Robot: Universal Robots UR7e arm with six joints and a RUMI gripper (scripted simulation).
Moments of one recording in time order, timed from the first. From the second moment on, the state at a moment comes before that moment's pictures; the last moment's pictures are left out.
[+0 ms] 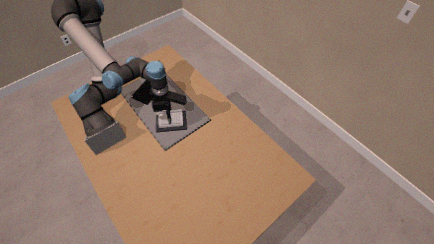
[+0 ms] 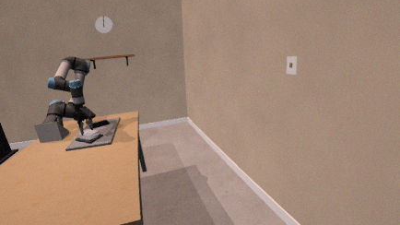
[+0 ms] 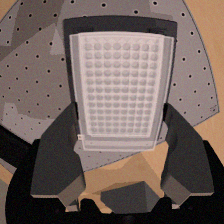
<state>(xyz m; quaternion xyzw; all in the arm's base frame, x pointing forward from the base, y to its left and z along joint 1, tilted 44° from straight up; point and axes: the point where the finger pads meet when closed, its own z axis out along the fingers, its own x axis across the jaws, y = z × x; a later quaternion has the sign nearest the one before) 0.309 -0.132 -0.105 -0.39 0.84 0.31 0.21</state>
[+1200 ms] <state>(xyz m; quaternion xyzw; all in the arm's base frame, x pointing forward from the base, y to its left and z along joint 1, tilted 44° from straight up) 0.310 -0.125 -0.113 -0.39 0.84 0.31 0.21</state>
